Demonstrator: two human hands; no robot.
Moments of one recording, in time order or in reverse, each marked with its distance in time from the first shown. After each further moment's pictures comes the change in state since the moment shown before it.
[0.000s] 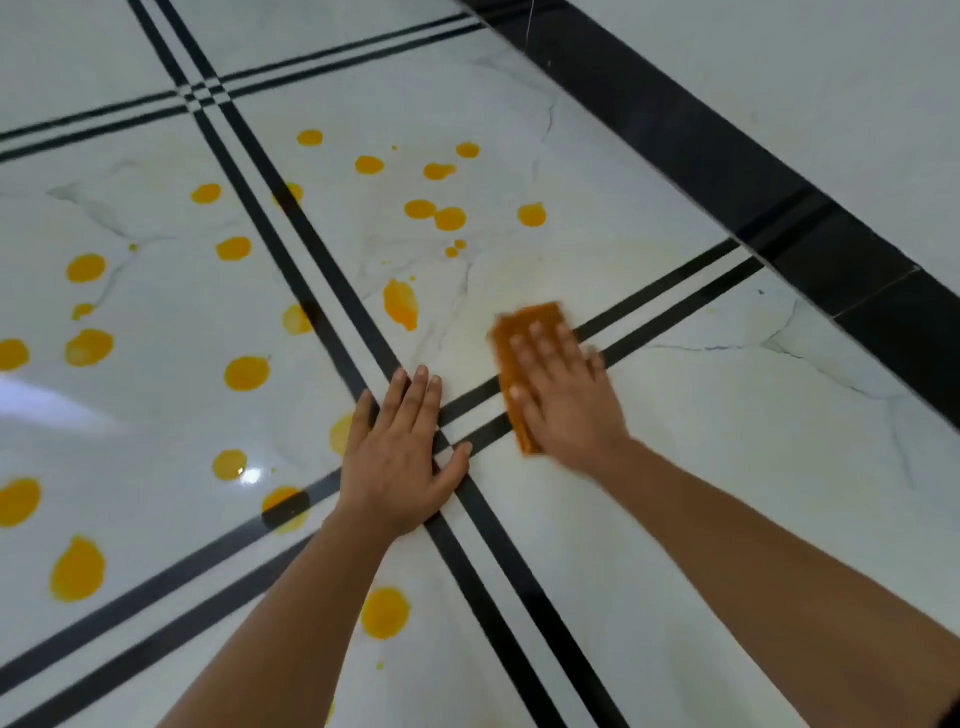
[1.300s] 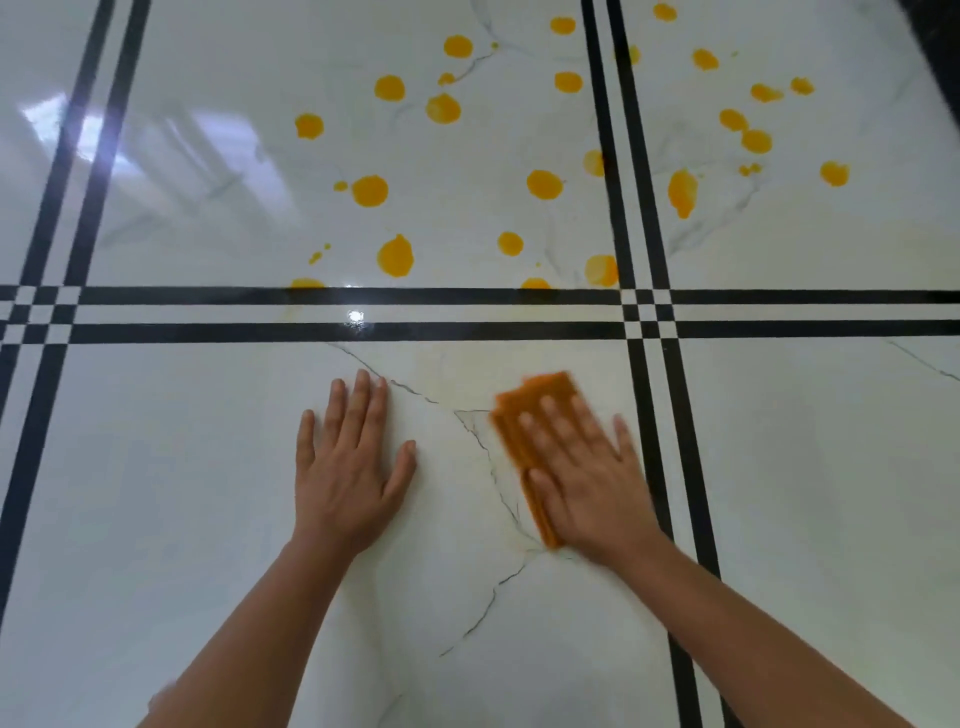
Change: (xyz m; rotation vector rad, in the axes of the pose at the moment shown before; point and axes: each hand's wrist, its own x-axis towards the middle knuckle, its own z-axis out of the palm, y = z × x) left_hand -0.307 -0.071 0.024 -0.151 0.074 -0.677; right_hand -0.191 -0.149 0.037 -0.049 -0.095 -0.619
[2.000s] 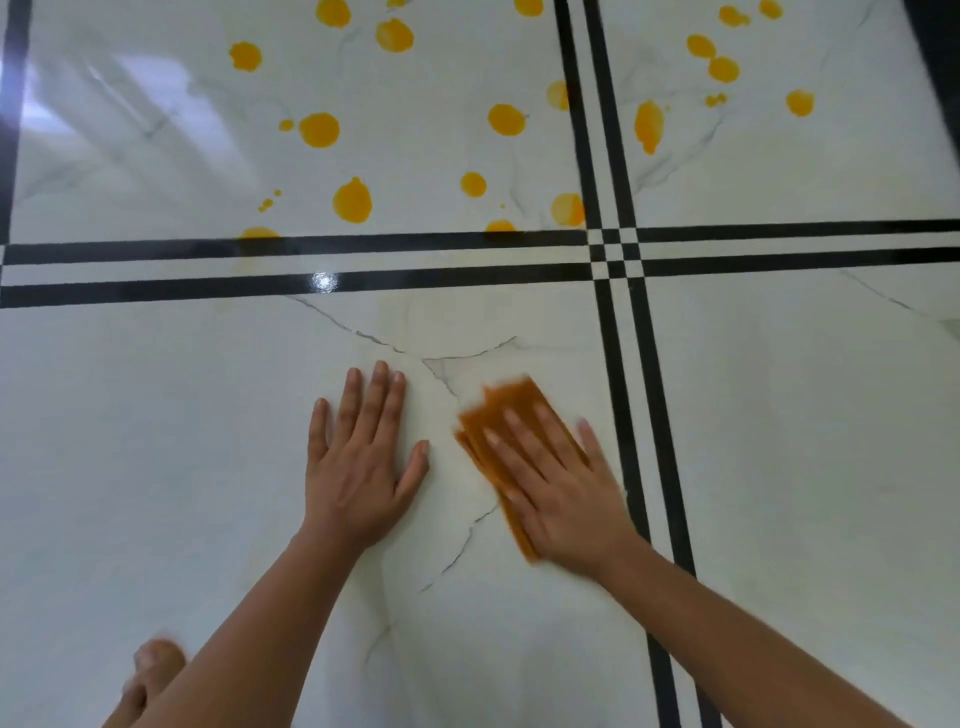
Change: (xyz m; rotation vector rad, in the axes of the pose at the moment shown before) left_hand -0.032 0.025 0.014 0.026 -0.054 0.163; right_hand -0.060 -0.020 0.005 -0.023 -0.057 -0.041
